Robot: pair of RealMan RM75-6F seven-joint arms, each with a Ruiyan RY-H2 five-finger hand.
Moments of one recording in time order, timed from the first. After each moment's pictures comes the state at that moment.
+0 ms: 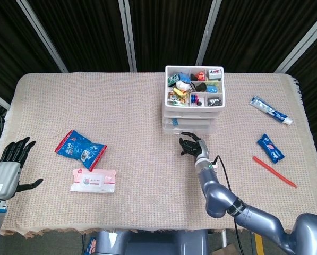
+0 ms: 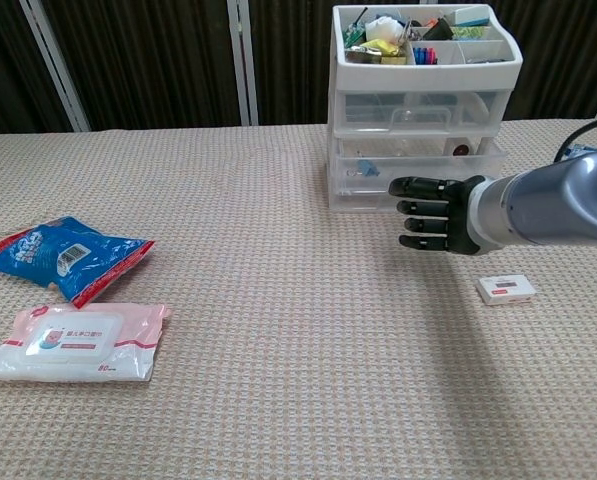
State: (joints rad) left arm -0.17 -1.15 -0.05 -1.65 1.48 1.41 0.03; right arm 0.72 -1.79 0.72 -1.51 -0.04 0.93 0.14
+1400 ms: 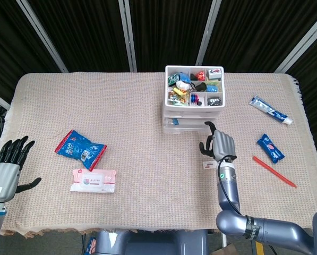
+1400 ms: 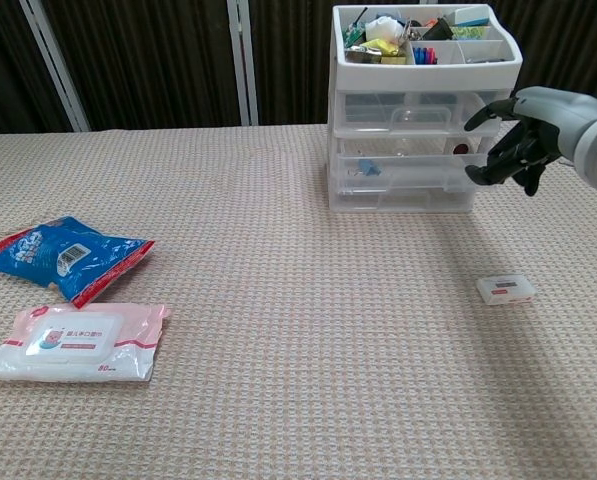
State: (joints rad) left arm -0.15 -1.18 -0.05 -1.60 1.55 1.50 0.08; right arm 0.74 -1.59 0.38 -1.75 -0.51 1.37 -0.47
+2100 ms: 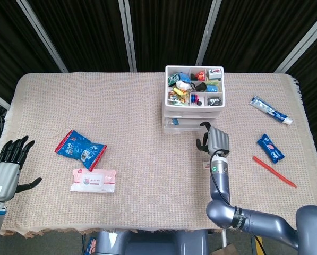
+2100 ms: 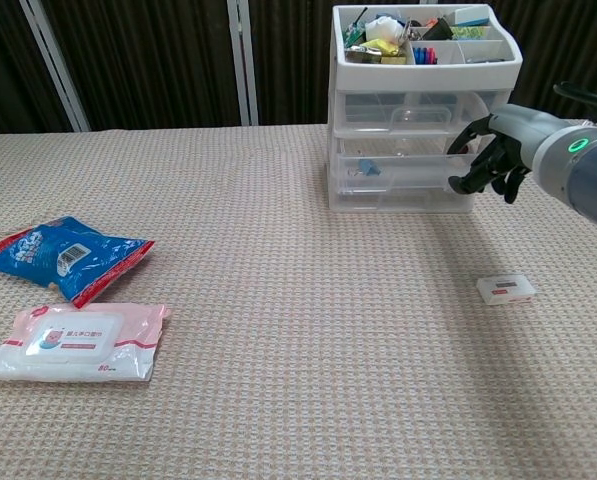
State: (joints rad) left arm -0.15 -1.18 -0.05 -1.61 1.54 1.48 0.07; right arm 0.79 -1.69 0.44 -1.57 -0.44 1.32 -0.53
